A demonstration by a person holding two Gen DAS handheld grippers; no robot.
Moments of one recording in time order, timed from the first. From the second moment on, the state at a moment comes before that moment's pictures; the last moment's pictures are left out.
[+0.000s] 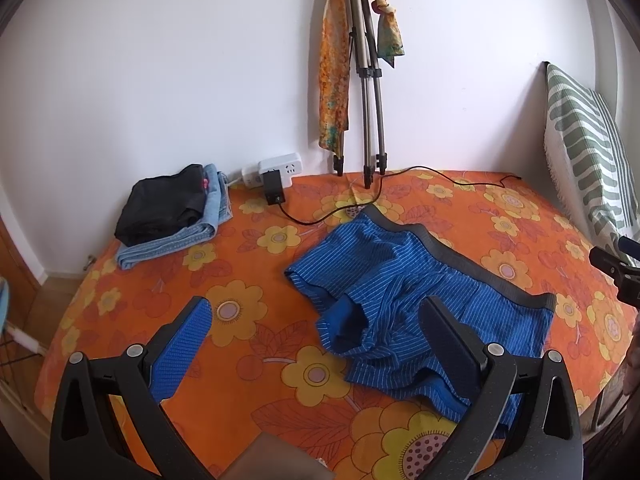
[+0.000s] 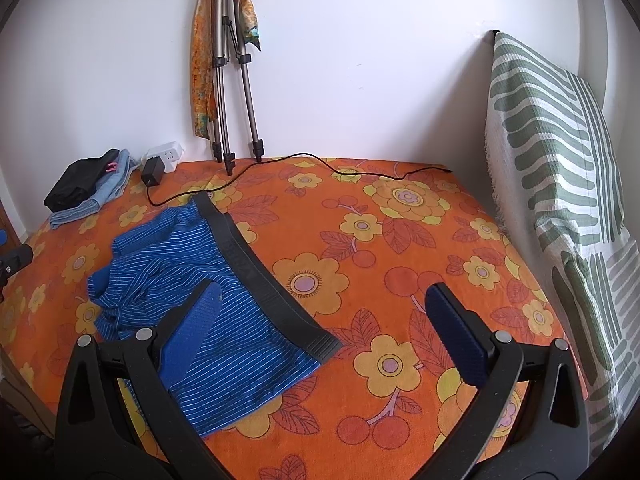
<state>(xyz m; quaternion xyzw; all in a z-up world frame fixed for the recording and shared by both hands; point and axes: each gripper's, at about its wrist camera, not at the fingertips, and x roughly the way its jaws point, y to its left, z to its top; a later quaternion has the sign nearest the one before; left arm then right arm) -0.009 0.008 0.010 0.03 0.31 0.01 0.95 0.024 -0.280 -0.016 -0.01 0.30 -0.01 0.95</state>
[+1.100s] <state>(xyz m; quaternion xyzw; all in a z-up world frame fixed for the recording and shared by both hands) -0.010 0.009 0.013 0.02 0.30 0.01 0.95 0.024 -0.281 -0.015 -0.01 0.30 -0.01 0.95</state>
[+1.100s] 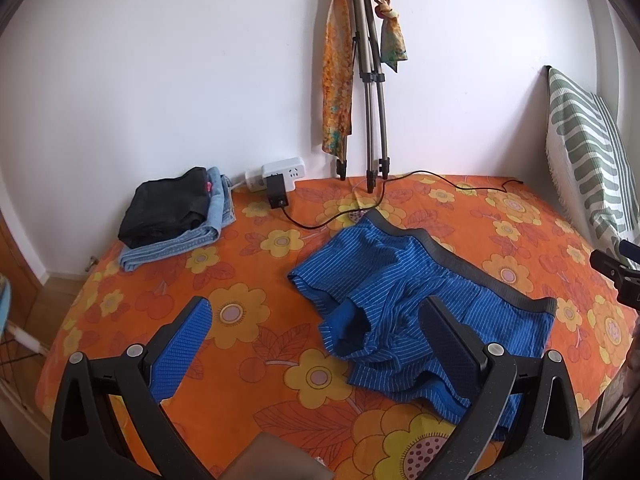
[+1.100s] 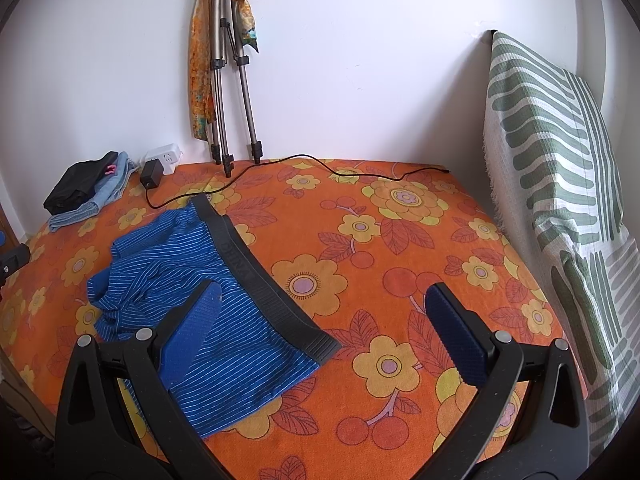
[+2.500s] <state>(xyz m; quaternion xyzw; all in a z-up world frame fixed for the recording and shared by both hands) 0.045 0.061 -0.016 -0.06 0.37 -0.01 0.93 0.059 -0.265 0.004 0.01 0.30 0.06 0.95</state>
